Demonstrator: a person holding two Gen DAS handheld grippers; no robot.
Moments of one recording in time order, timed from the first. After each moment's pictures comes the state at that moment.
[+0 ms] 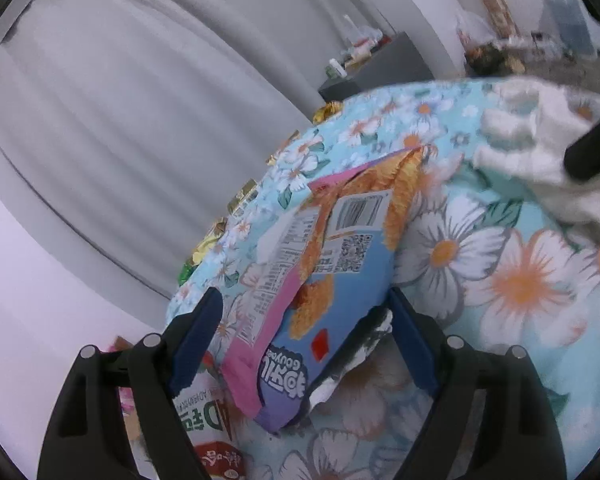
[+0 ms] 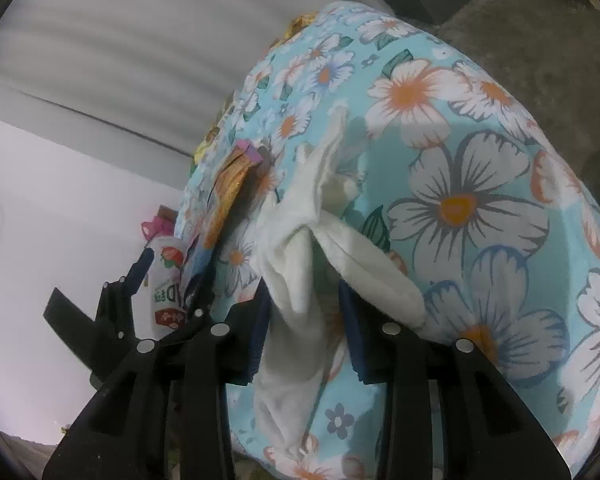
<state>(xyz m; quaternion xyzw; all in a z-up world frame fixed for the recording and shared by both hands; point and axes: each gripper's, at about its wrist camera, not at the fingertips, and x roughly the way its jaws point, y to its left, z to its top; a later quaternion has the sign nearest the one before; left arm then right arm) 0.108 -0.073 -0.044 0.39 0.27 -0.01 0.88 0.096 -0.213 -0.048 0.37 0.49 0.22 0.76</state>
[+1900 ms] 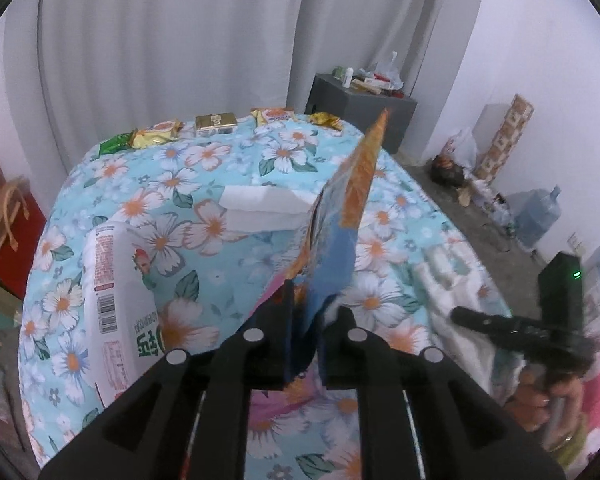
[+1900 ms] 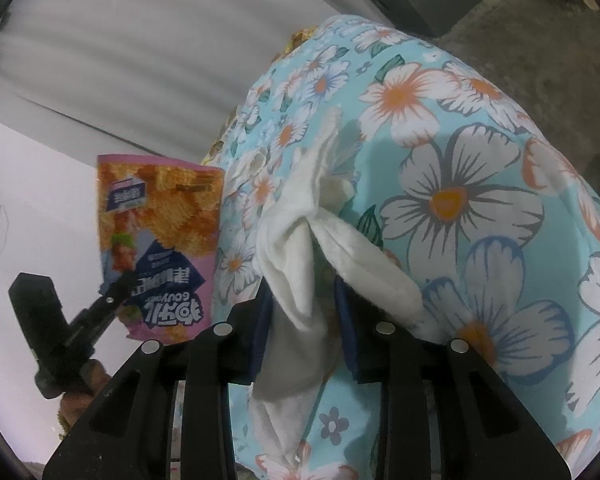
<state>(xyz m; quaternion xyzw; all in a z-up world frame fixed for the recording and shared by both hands) 0.125 0.020 0.036 -0.02 0.41 -0.14 0.90 0.065 -0.223 -0.047 0.39 0.46 0.21 0.77</state>
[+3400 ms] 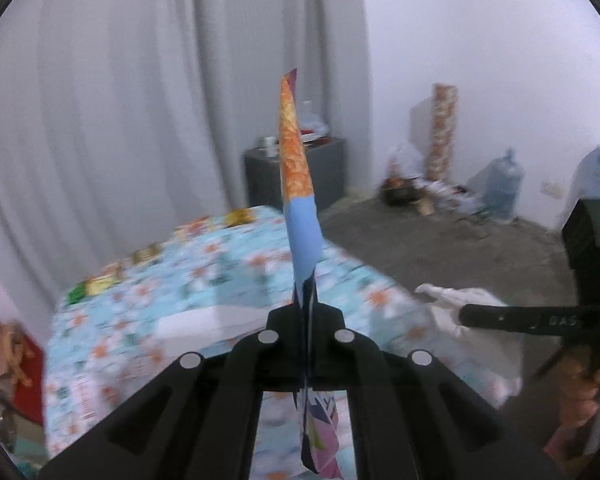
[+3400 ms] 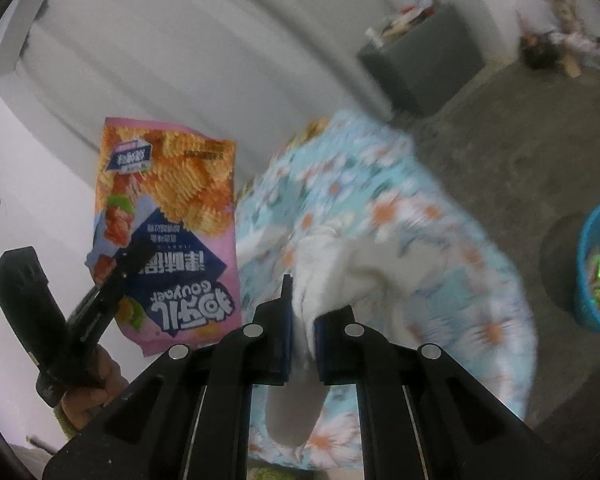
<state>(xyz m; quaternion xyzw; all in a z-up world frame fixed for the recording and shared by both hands) 0.095 -0.093 0.106 0.10 0.27 -0.25 0.93 0.006 -0.272 0.038 0.36 0.35 0.15 0.85</state>
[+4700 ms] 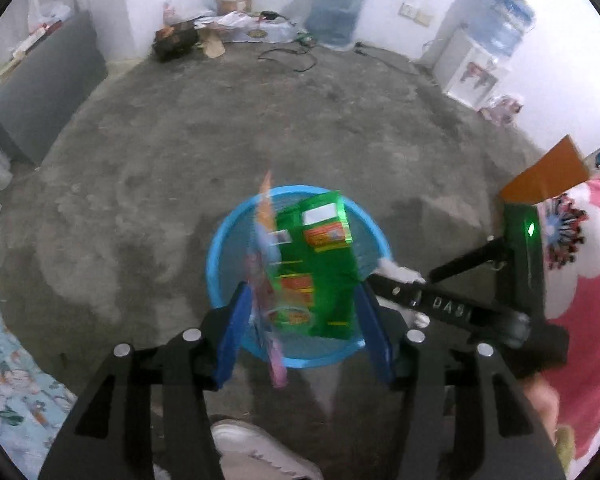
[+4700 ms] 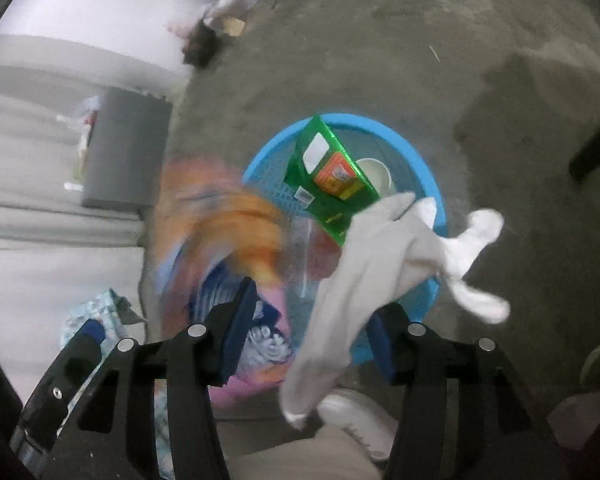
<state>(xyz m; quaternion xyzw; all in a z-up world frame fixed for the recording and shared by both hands) 0.123 -0.544 -0.128 0.23 0.50 -0.48 0.68 -0.077 -0.569 -0.230 0.59 0.38 -0.23 0.67</state>
